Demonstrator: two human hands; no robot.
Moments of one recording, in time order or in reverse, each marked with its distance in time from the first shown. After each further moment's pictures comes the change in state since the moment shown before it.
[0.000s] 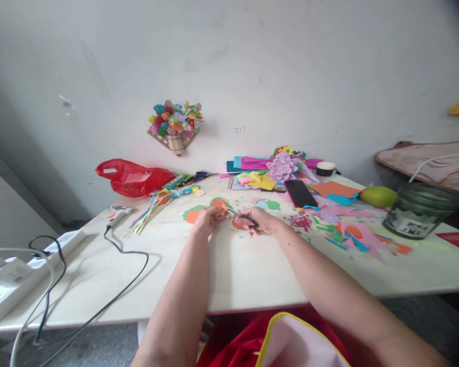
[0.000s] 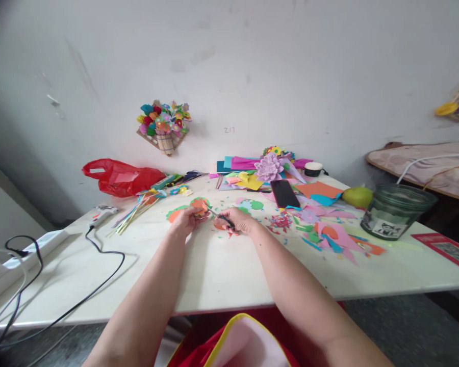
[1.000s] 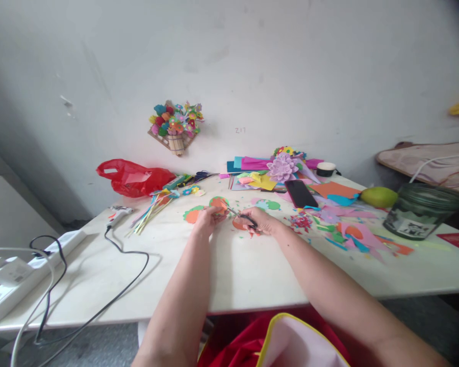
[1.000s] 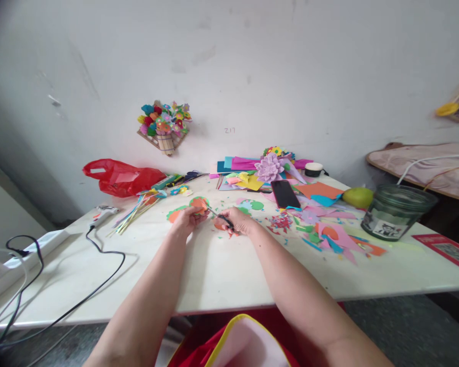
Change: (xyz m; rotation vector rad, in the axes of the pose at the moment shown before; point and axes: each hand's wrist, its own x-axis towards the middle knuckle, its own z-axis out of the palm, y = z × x) left_hand -0.006 0.003 0.007 -0.038 0.061 0.008; right_hand -0.008 -0.010 0.007 -0.006 0.054 0.004
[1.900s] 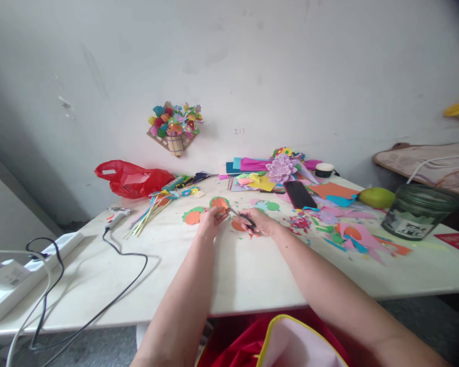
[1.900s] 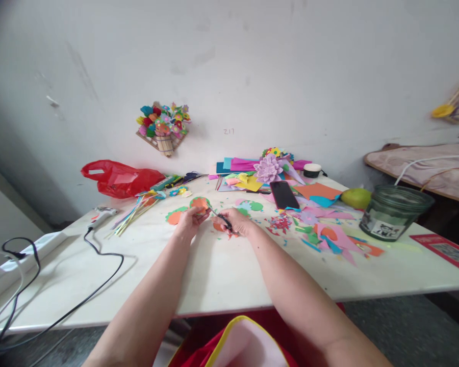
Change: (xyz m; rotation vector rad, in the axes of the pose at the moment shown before) left_hand -0.005 -0.009 0.017 -0.119 0.076 0.078; right_hand -0.003 -0.003 0.005 0.029 0.038 -0.014
